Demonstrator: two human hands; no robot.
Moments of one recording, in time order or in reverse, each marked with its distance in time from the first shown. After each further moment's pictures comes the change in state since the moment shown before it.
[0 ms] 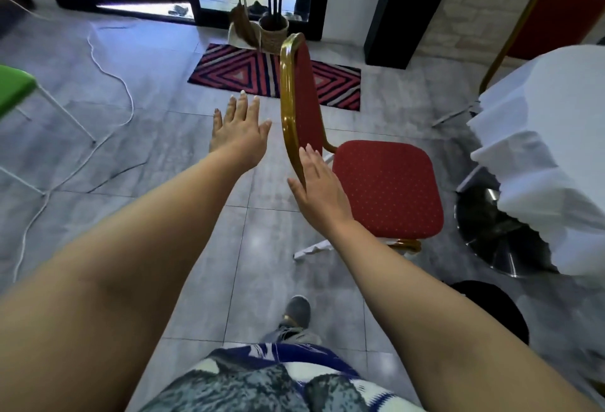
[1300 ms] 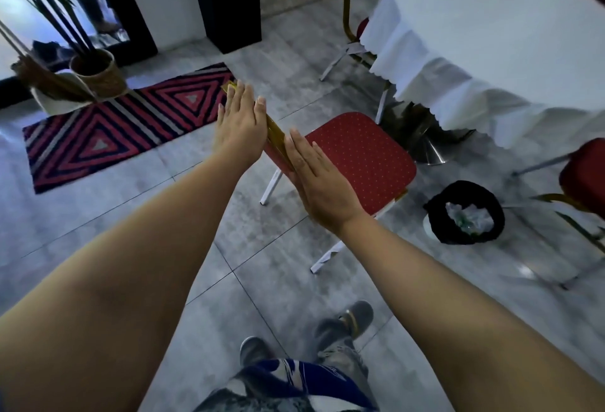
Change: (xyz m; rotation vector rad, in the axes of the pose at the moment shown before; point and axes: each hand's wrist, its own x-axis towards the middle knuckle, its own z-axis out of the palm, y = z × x) left_hand 0.251 0.037 -0.009 -0.413 -0.194 0.652; right_hand 0.165 -0.039 -0.004 -0.274 0.424 0.171
